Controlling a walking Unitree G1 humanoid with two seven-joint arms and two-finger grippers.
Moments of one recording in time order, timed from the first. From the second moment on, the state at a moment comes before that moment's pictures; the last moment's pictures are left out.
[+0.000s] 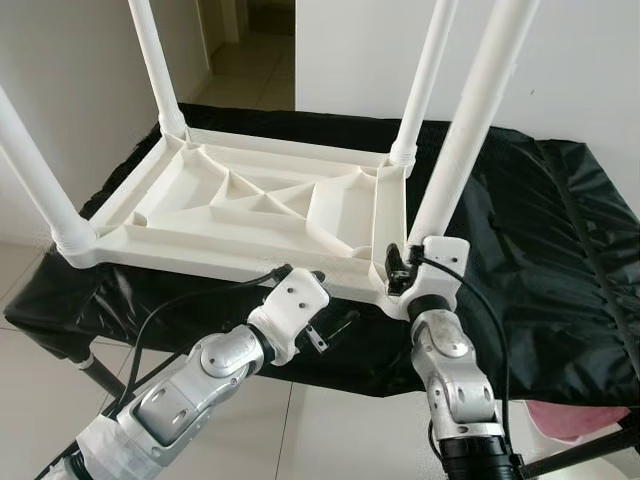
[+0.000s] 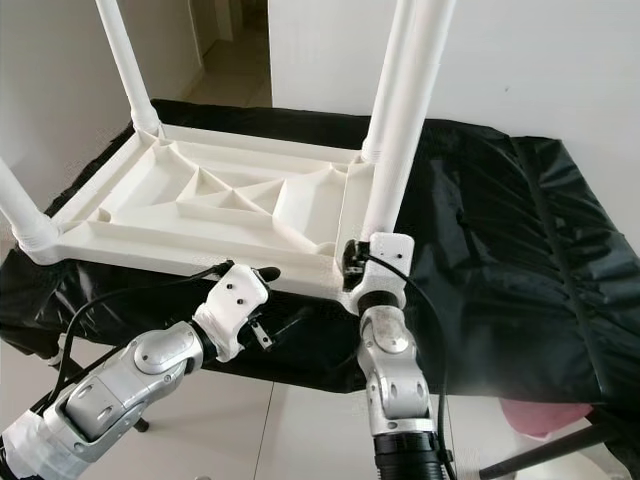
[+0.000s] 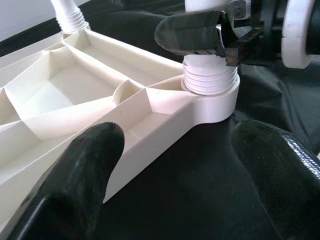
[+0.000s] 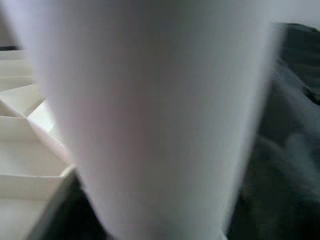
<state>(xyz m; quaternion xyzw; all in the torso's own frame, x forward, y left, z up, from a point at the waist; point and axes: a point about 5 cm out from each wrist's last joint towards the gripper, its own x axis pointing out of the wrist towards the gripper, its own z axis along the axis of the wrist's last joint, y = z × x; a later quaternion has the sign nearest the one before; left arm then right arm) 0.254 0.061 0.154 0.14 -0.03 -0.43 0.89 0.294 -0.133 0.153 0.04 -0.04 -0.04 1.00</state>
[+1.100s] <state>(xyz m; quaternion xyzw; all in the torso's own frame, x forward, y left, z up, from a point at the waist) 0.254 0.061 0.155 0.14 -0.03 -0.43 0.89 0.308 -0.171 0.157 -0.09 -0.02 0.29 0.95</state>
